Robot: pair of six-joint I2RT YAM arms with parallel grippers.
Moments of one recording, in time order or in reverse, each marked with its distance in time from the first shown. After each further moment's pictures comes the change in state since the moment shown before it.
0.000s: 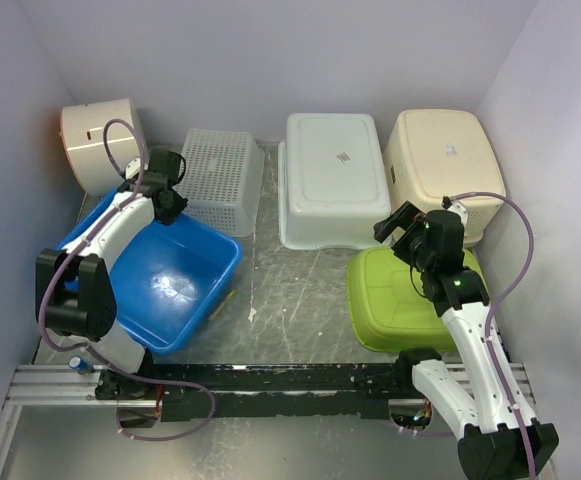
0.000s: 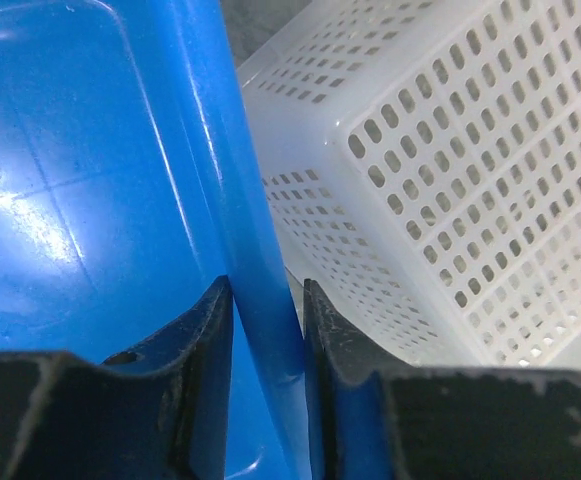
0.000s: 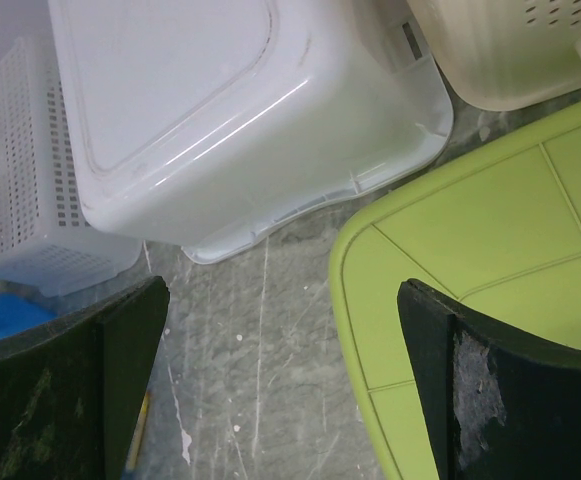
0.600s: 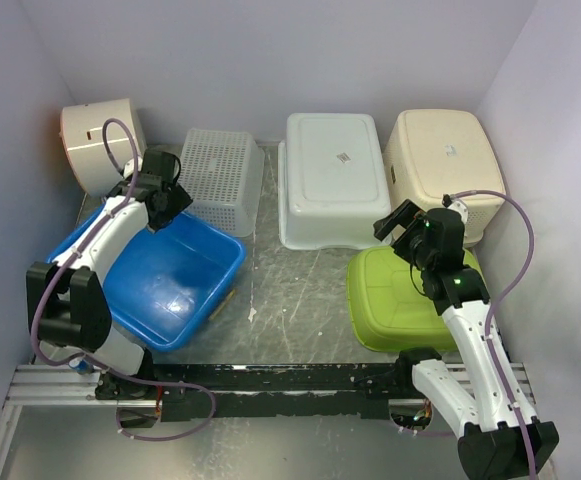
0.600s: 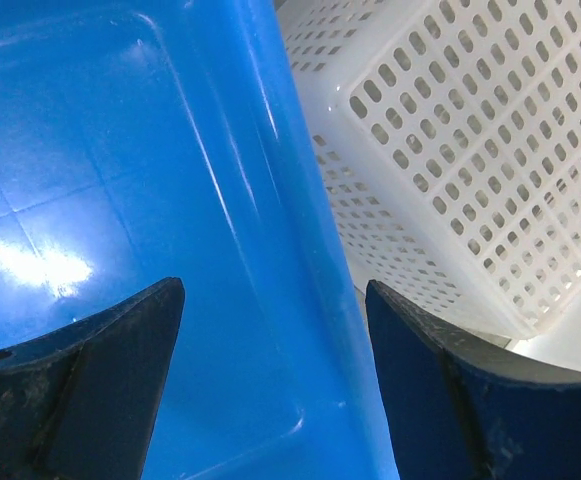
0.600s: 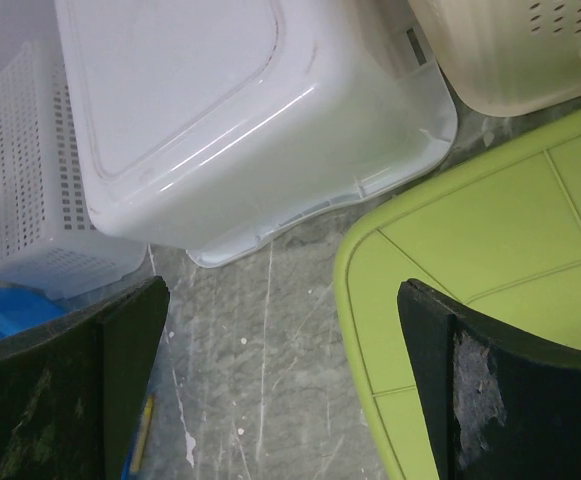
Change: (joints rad) left arm 0.006 -0.085 -0.016 -0.048 0.045 0.096; right arm 0.000 0.011 0.011 0.006 0.000 0.002
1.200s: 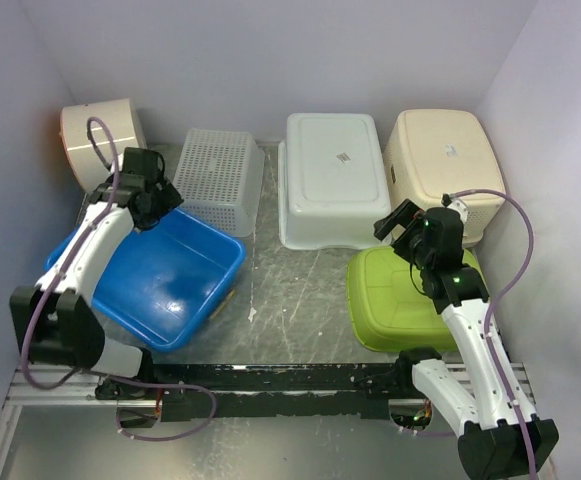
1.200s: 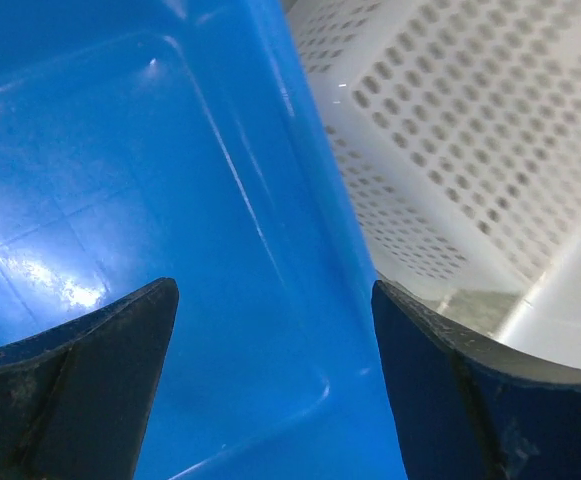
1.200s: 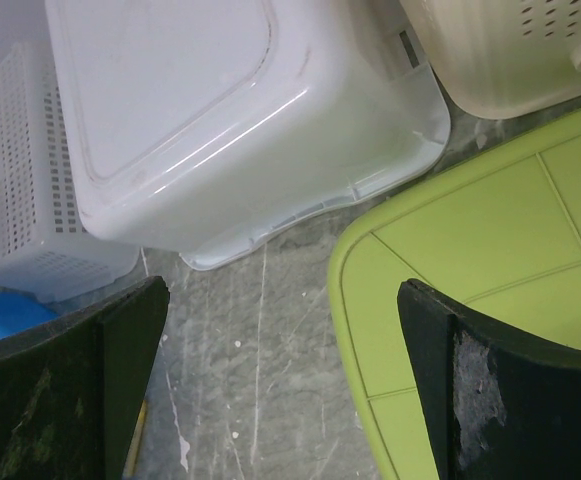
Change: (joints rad) left arm 0.058 -0.151 0.006 -0.050 0.071 0.135; right arm 0.000 0.013 0.001 0.003 0.010 -0.008
